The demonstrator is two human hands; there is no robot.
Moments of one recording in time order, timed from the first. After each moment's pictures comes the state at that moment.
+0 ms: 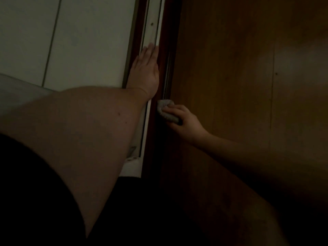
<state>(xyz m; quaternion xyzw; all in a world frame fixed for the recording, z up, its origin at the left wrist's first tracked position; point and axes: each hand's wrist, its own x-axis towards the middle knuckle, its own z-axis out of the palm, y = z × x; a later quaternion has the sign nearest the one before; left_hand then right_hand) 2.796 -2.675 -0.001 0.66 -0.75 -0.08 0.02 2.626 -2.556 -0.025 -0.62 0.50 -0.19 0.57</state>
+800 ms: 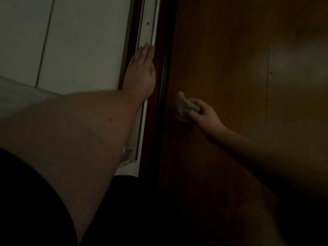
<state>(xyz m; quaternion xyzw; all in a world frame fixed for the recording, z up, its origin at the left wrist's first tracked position) 2.798 -2.679 -0.007 0.65 -0.75 -0.08 0.05 2.579 -2.567 -0.038 -0.41 0.53 -0.29 0.68</state>
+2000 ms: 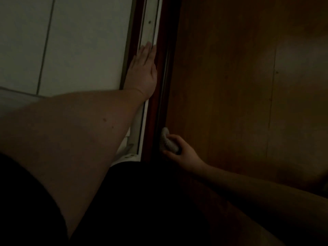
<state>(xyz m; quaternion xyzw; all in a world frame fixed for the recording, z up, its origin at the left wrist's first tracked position) 2.796 -2.674 -0.001 0.66 -0.75 -0.09 0.04 2.625 -2.474 -0.062 -0.45 0.50 -0.17 0.72</state>
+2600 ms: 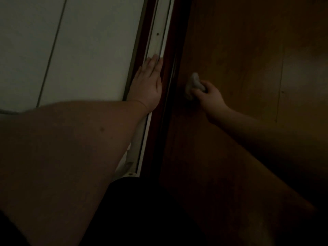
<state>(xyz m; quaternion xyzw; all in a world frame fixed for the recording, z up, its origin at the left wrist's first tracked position) 2.802 -2.679 -0.008 0.65 -0.75 -0.10 0.06 2.592 -2.675 -0.062 -0.40 0.60 -0.30 0.63</state>
